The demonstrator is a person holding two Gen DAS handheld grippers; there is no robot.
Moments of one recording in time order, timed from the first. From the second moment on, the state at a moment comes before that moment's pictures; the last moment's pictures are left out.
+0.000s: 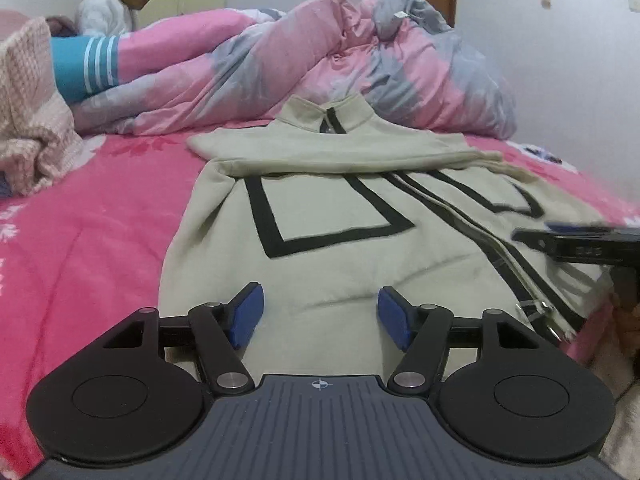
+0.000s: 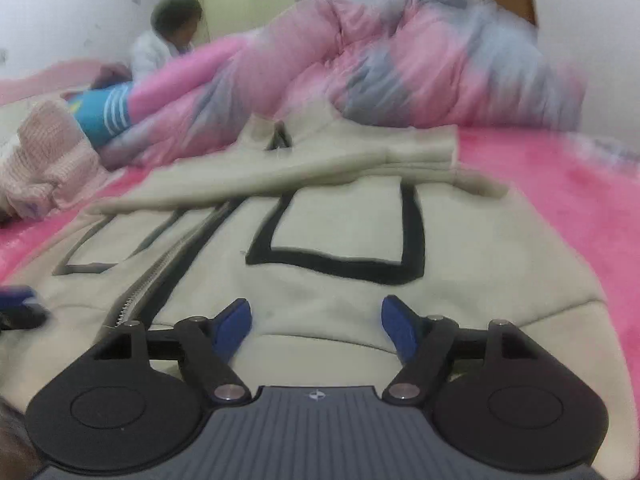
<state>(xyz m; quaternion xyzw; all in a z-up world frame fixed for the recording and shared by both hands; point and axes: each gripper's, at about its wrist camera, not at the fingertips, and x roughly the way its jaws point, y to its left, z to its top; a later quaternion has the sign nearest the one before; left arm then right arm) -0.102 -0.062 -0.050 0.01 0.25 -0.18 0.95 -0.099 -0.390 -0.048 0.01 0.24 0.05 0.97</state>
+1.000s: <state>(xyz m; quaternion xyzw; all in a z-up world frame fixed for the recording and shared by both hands) 0.047 -0.085 -0.050 0.03 0.32 -0.35 0.88 0.020 -0.398 -0.048 0.00 0.30 0.14 0.94</state>
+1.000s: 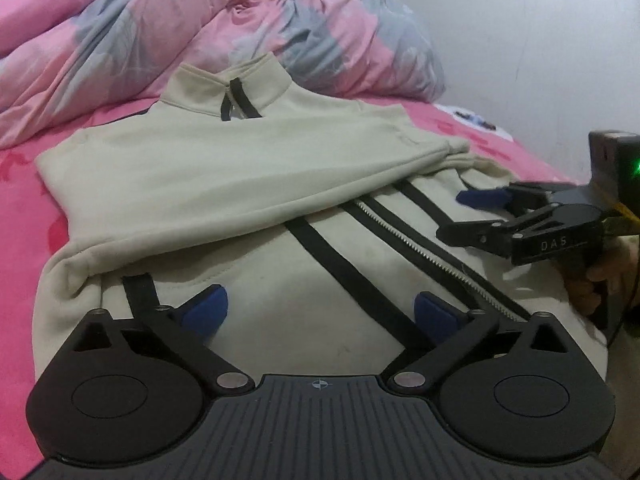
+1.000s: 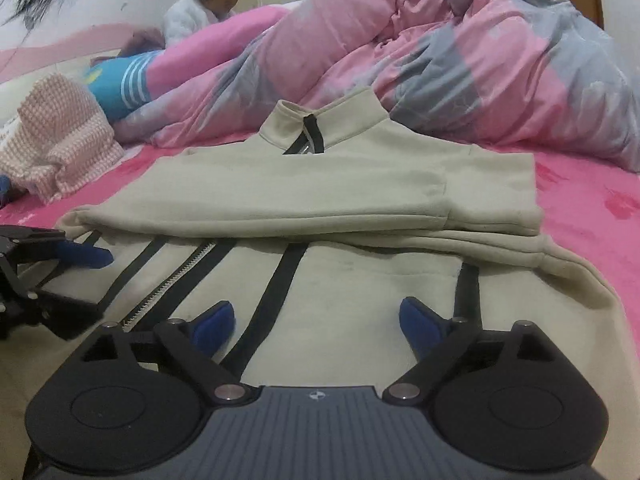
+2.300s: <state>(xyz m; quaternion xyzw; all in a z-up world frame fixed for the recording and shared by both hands) 0.044 -0.096 -0.051 0.07 0.31 -0.32 0.89 0.019 -0.392 -0.048 -0.01 0.29 0.13 0.95</state>
